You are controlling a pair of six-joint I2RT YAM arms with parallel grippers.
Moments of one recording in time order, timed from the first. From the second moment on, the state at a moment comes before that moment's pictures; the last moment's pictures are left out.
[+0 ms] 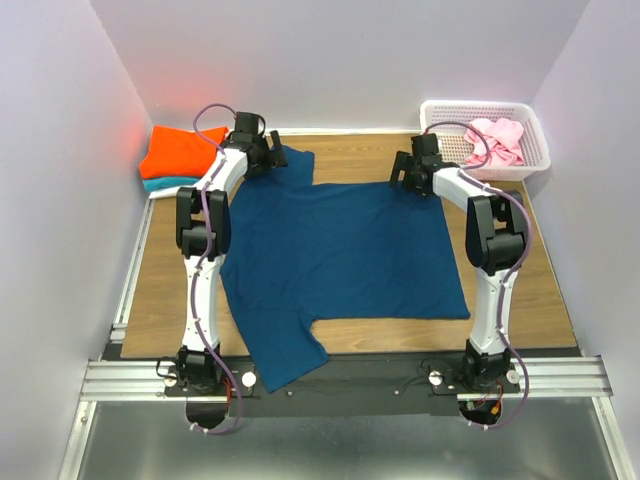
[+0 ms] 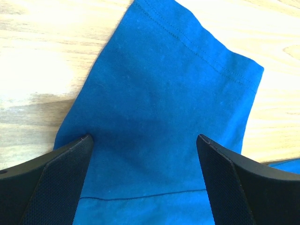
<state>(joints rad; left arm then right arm) -0.12 2.45 2.11 -0.46 0.13 -0.41 0.20 2.19 1.61 -0.27 0.16 0.37</state>
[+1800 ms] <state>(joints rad) -0.19 2.16 1.62 -0.34 0.05 -0.41 0.32 2.07 1.42 -0.21 0.20 0.31</state>
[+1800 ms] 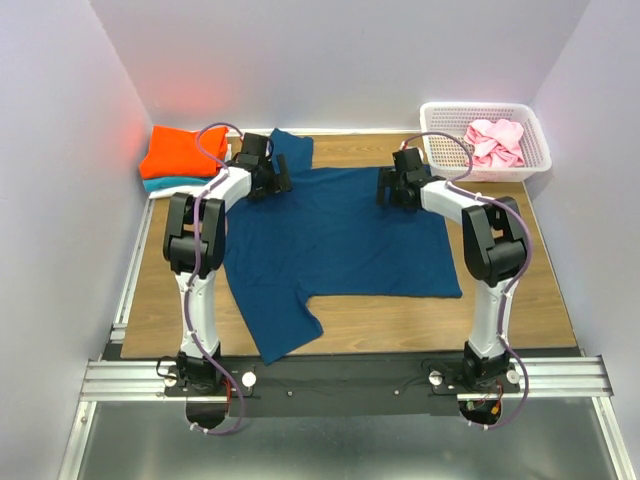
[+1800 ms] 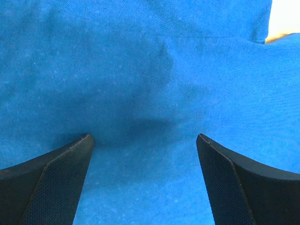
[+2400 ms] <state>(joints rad) -0.48 1.21 0.85 -0.42 -0.10 -0.63 0.32 1.56 1.11 -0.20 0.18 0.45</state>
